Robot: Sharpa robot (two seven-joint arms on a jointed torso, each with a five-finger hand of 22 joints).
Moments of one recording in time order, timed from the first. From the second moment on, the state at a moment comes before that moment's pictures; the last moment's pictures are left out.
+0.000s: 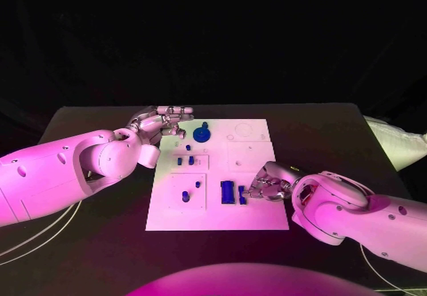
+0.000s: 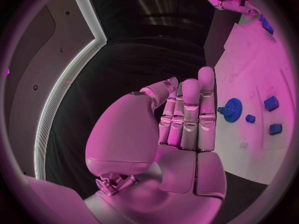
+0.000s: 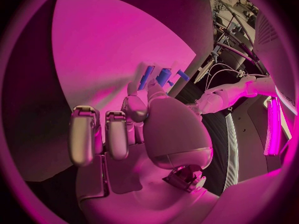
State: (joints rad) left arm 1.17 -0.87 -0.03 1.52 0.05 -0.16 0.26; left_hand 1.37 -0.12 0.53 -0.10 0.11 1.04 0.18 0.11 0.07 1.13 0.11 0.18 0.07 1.20 0.02 1.07 0.48 0.16 1.25 0.11 0.51 1.00; right arm 0.93 -0.97 0.03 1.91 -1.41 -0.32 -0.59; right_hand 1.23 -0.02 -0.08 0.23 0.18 1.18 0.06 0.11 0.32 1.42 -0.02 0.99 1.20 1.46 -0.08 1.50 1.31 0.08 1.46 0.02 1.42 1.28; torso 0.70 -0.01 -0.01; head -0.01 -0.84
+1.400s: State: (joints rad) left arm 1.10 -0.78 -0.02 1.42 0.15 -0.32 0.38; left_hand 0.81 -0.01 0.20 0.00 0.03 0.61 0.11 0.01 0.01 0.65 0.09 0.02 0.01 0.61 0.04 0.15 0.02 0.13 0.53 0.14 0.01 0.32; right arm 1.05 -0.75 0.02 1.39 -0.21 -0.42 0.29; right_hand 0.89 0.01 0.00 0.01 0.07 0.57 0.11 0.01 0.03 0.63 0.09 0.01 0.10 0.65 0.04 0.01 0.11 0.13 0.61 0.14 0.12 0.03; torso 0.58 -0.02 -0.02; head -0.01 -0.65
